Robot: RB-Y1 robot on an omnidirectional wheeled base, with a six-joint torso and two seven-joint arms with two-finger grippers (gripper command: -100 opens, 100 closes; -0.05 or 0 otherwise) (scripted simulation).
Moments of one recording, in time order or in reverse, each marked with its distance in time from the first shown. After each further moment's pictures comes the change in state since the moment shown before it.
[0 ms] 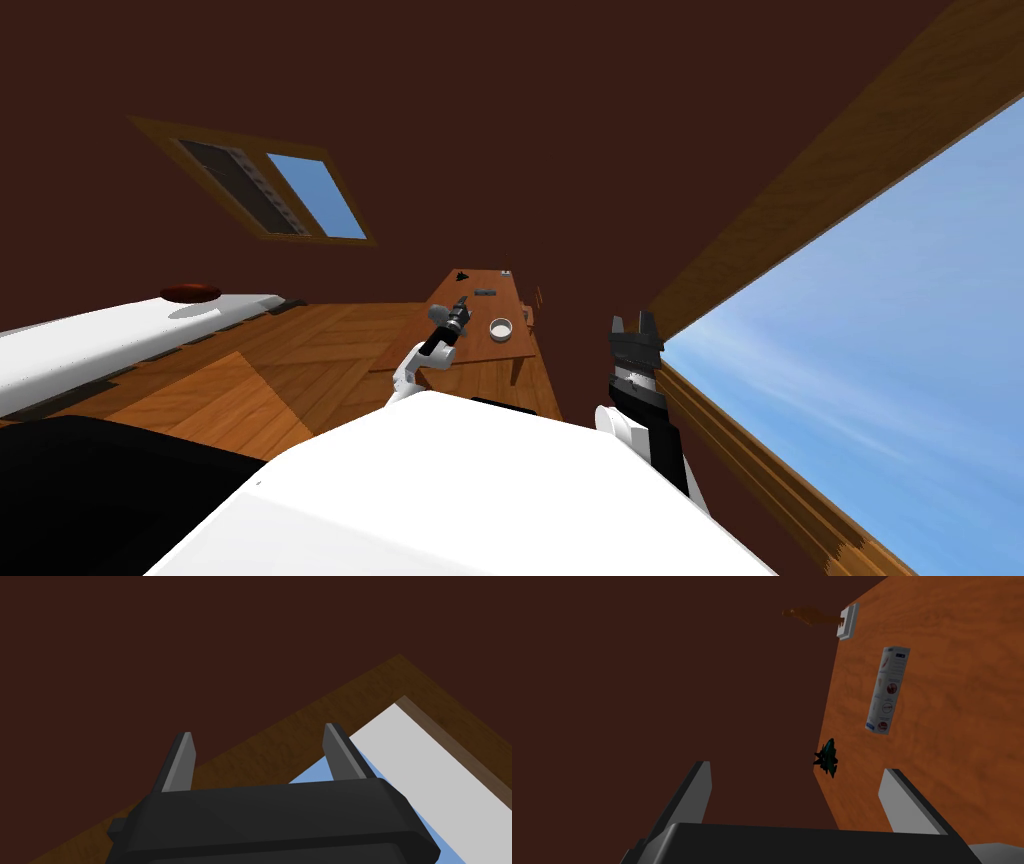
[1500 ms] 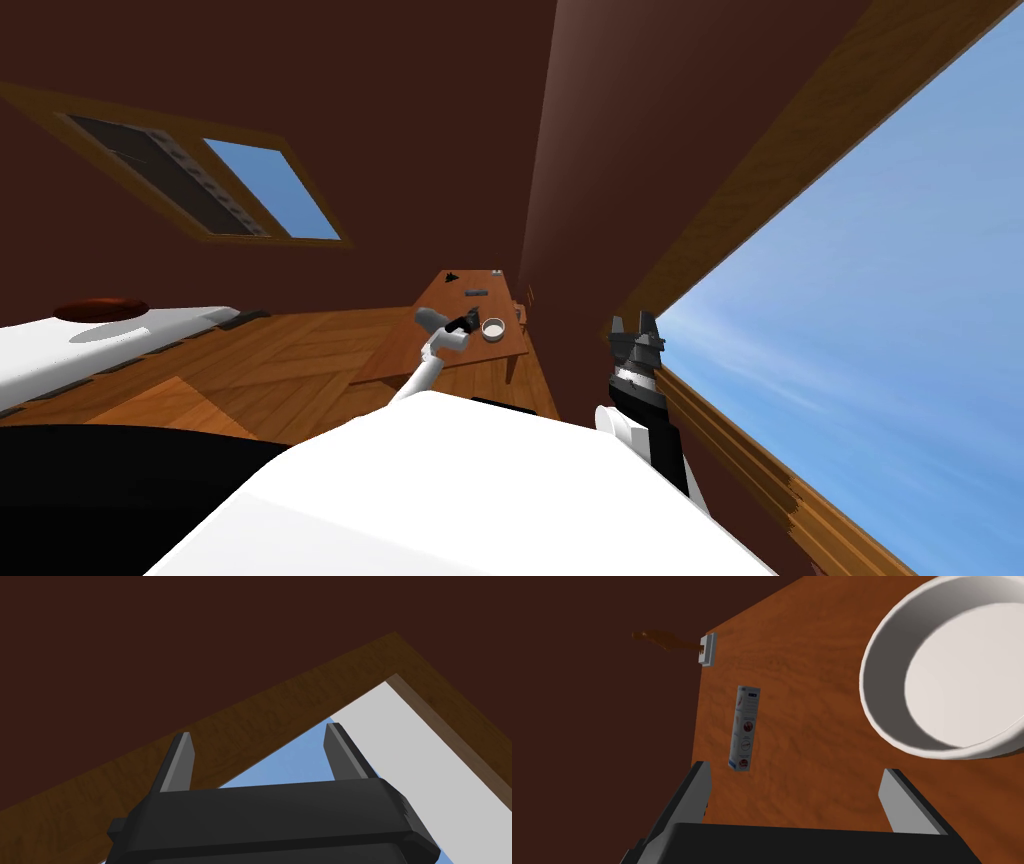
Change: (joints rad) left arm -0.261 0.023 -0.033 0.300 0.058 0.383 0.129; right arm 0.000 0.000 0.000 0.000 0.000 0.000 0.000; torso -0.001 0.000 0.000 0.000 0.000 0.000
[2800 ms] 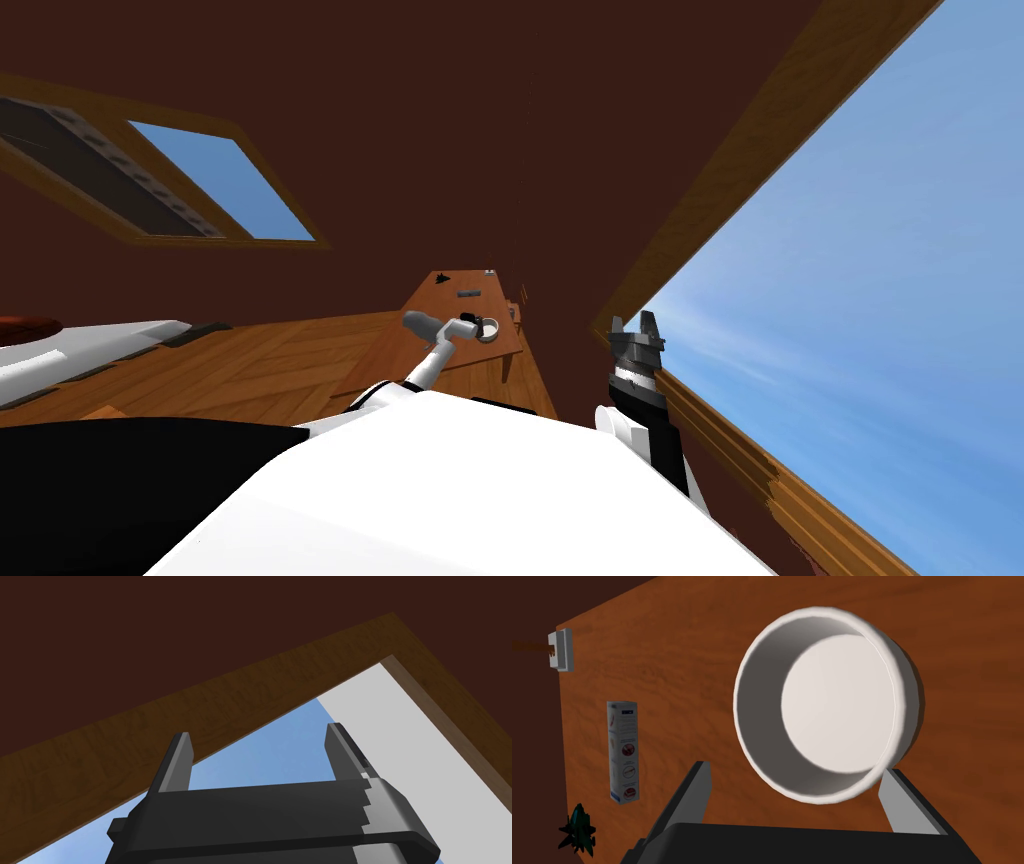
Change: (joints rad) left arm -0.211 0.022 -0.031 0.272 0.046 0.319 0.106; right arm 0.000 0.000 0.000 0.000 0.000 0.000 0.000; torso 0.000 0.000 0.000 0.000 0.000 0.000
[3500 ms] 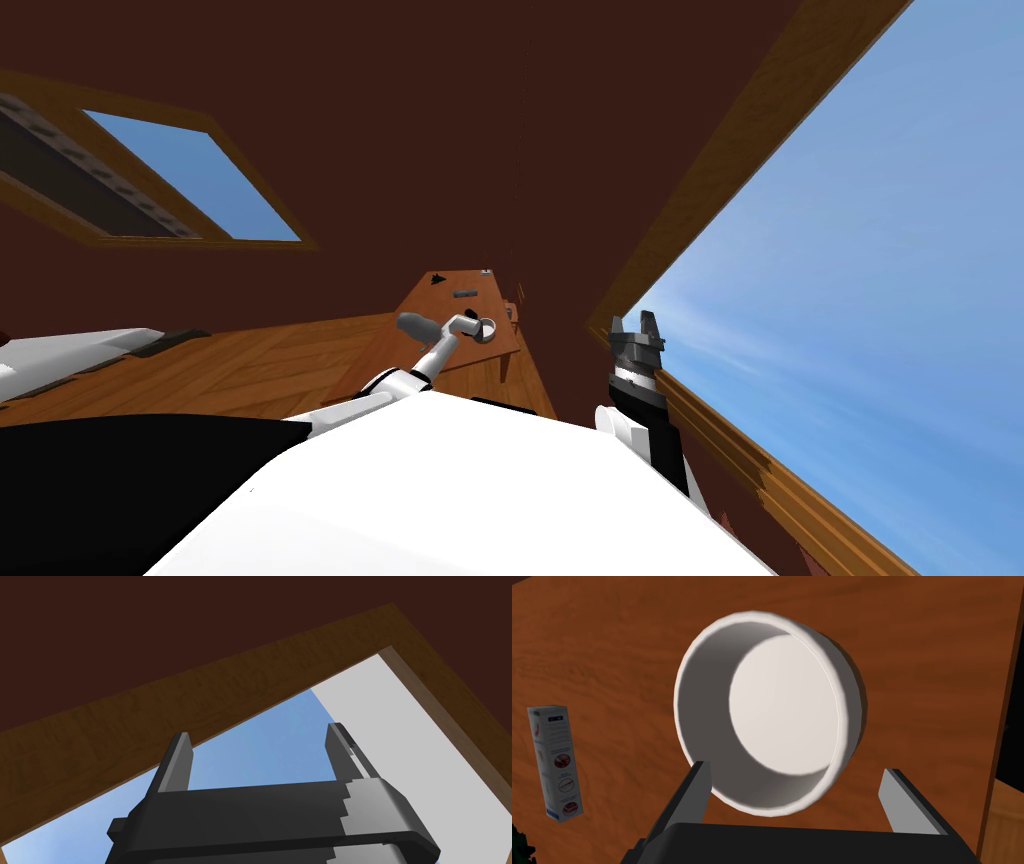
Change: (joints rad) left arm -0.092 0.010 -0.014 0.115 0.019 0.163 0.050; right arm 0.000 0.000 0.000 0.000 0.000 0.000 0.000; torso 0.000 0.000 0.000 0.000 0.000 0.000
